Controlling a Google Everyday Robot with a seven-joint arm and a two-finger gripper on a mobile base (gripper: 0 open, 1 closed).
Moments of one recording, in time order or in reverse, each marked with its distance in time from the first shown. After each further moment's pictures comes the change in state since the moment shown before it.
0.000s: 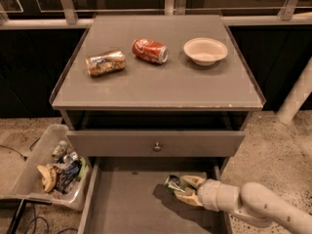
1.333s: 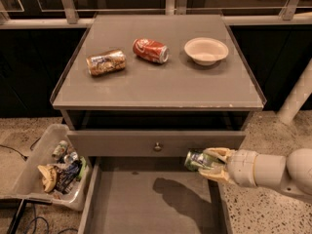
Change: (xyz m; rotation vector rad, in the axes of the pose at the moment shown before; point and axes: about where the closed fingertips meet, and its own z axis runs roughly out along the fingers) arm -0.137 -0.025 -0.142 0.056 0.090 -0.254
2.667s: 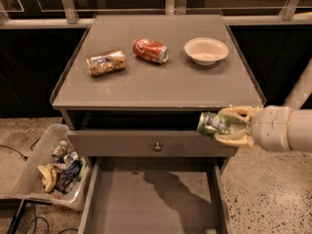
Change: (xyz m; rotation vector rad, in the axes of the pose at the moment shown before) arm -0.122 -0.055 -0.097 0.076 0.032 -0.242
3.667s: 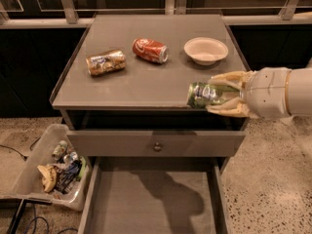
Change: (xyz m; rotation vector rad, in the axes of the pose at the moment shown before) arm -0.077 -0.049 -0.016 0.022 -0.042 -0.189
